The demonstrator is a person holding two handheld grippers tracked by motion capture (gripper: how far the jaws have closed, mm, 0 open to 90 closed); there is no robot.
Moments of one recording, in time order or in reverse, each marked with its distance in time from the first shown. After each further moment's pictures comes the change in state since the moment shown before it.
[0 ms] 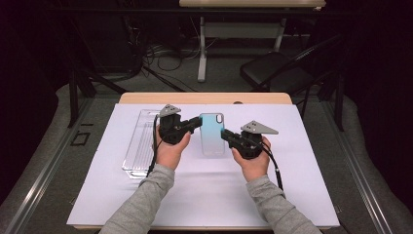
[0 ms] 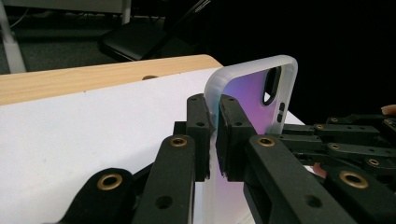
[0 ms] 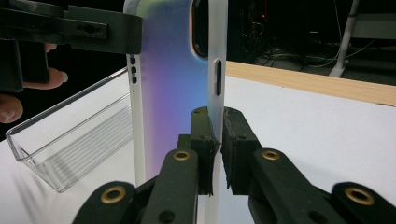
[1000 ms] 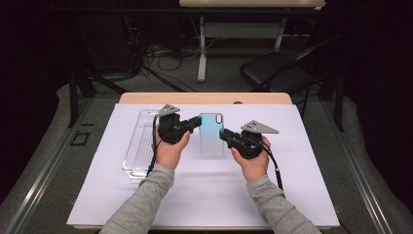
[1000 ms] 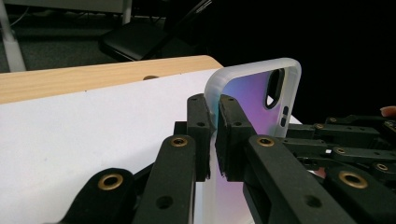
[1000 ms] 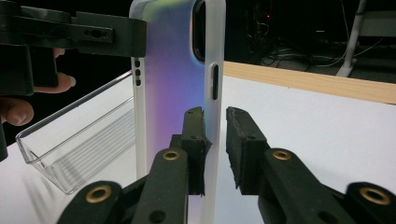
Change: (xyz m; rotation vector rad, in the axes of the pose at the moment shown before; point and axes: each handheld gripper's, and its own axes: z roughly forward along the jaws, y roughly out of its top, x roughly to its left) left arm 0.003 0.000 0.000 -0.003 0.001 -0.013; right arm -0.001 0.000 0.001 -0.011 0.023 0.017
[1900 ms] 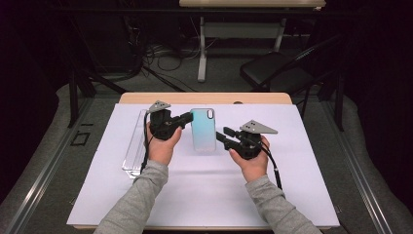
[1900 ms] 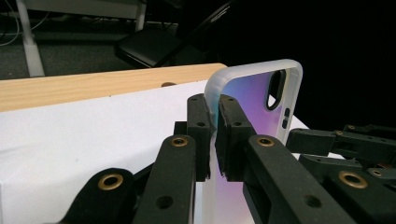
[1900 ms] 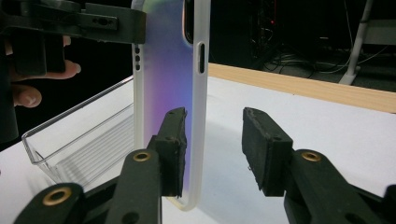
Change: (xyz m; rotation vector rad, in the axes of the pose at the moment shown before) left arm 0.018 0.008 -0.014 -0.025 0.039 -0.019; right arm 0.004 0.002 0.001 -0.016 0.017 -0.026
